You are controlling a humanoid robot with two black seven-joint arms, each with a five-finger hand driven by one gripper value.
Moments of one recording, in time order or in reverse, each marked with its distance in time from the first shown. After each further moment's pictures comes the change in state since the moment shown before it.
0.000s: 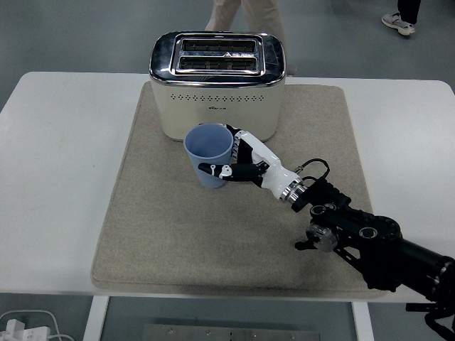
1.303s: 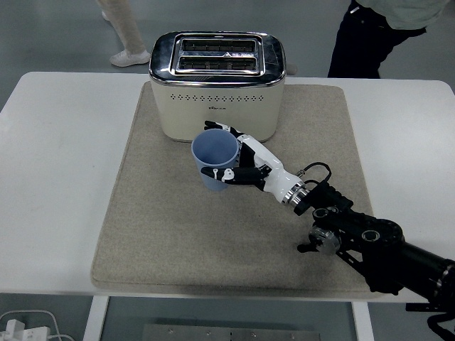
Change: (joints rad) left arm -0.001 0.000 0.000 0.000 0.000 0.000 0.000; right arm -0.012 -0.011 0.000 0.002 -0.002 0.012 0.000
